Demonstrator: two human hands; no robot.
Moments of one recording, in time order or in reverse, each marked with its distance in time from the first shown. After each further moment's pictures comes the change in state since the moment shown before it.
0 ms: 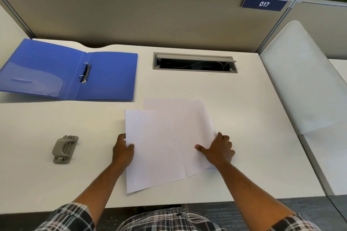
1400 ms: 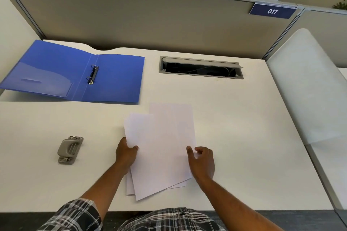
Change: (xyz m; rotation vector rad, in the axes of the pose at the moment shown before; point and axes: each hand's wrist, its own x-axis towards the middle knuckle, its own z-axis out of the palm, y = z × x) left_hand 0.013 0.001 0.001 -0.111 0.015 -0.113; right_hand -0.066 -0.048 0.026 0.563 0.018 -0.058
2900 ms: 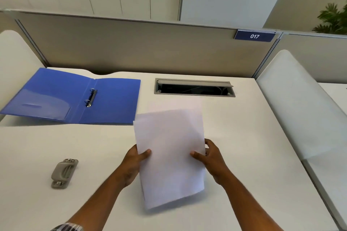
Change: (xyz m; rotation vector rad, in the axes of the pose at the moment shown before) left_hand -0.039 0.068 0.007 -0.454 -0.523 0.137; right_hand 0.048 -0.041 -0.093 0.587 -0.482 -0.210
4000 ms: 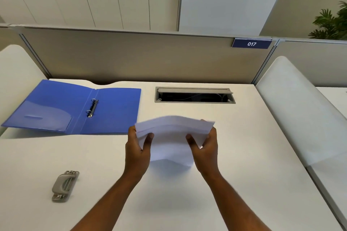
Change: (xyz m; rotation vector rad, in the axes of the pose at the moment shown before) left_hand -0.026 0.073 0.052 0.318 0.335 0.722; right_hand 0.002 -0.060 0.056 -0.041 0.395 -0.439
